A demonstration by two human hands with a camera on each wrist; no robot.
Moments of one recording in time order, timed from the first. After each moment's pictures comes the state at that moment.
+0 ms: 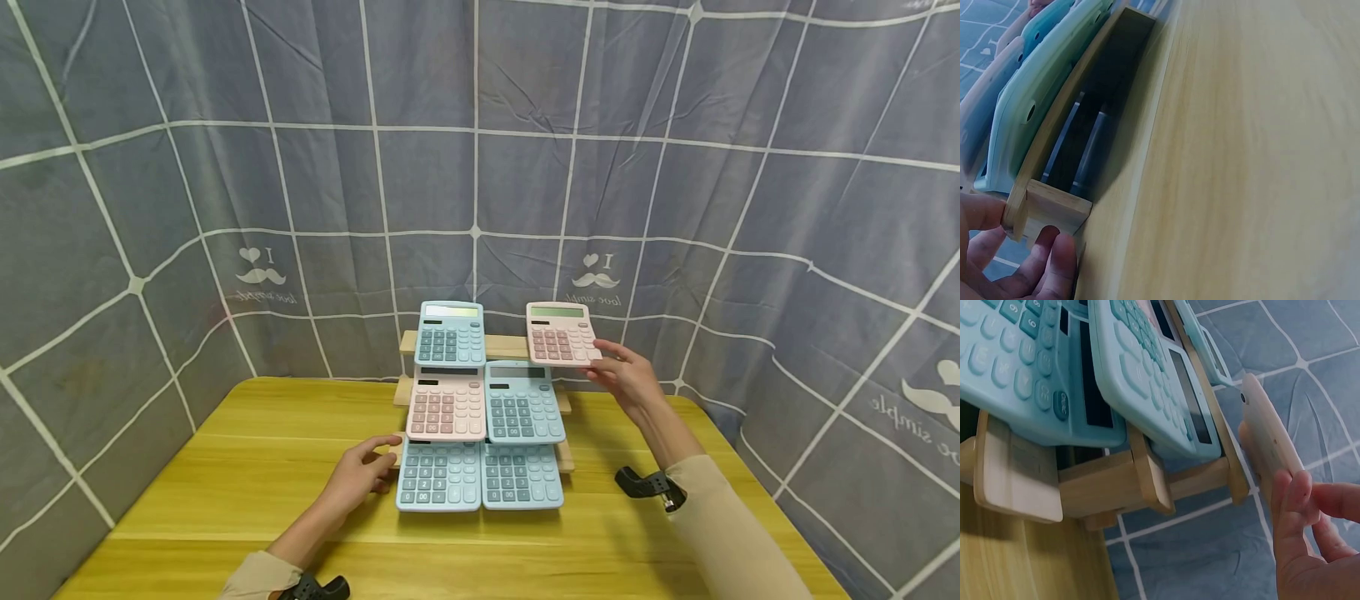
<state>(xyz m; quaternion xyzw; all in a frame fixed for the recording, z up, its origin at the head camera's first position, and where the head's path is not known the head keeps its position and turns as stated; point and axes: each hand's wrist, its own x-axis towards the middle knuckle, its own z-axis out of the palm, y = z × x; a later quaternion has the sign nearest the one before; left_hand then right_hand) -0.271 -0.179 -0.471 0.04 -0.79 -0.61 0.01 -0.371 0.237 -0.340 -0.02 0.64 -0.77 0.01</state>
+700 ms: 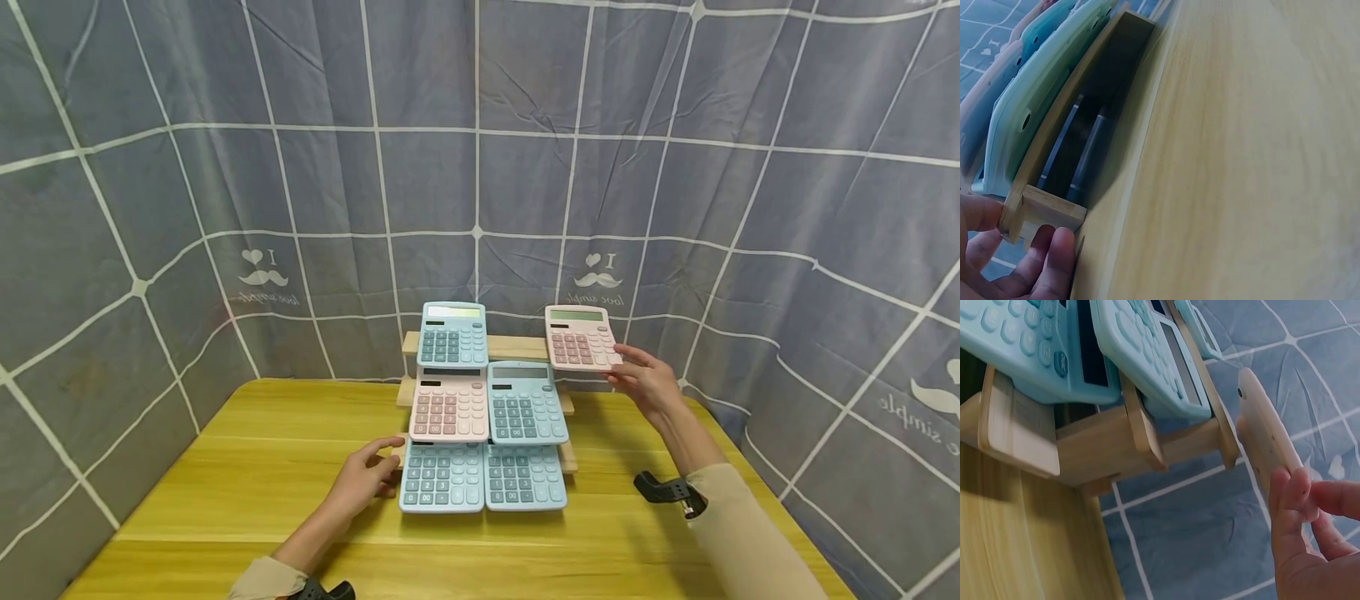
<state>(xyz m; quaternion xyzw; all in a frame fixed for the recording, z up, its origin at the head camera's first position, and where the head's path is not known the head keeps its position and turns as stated) -0.268 -0.176 -0.473 0.05 -0.78 -0.62 0.01 -0.366 0.264 -0.344 -0.01 0.63 -0.77 0.01</state>
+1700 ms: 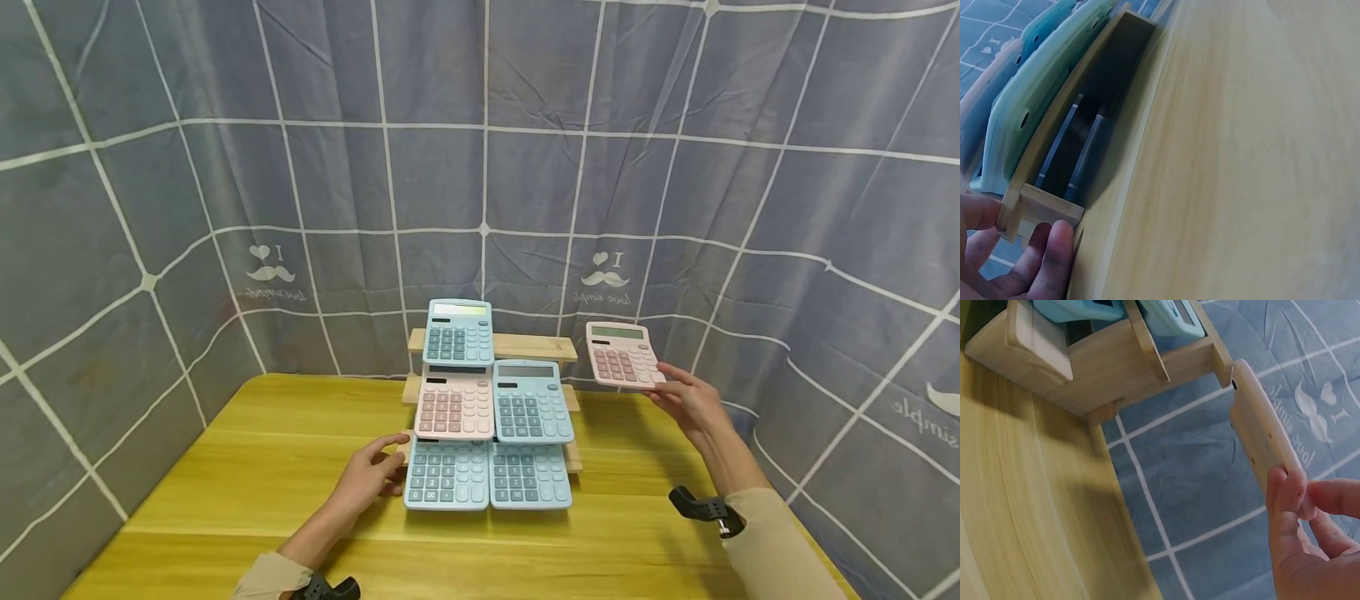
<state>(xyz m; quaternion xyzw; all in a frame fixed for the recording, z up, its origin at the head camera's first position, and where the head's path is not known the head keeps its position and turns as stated) -0.266 -0.175 -0.474 0.05 -0.77 -0.63 0.01 -0.356 0.319 -0.363 0.02 0.62 -0.78 0.02</state>
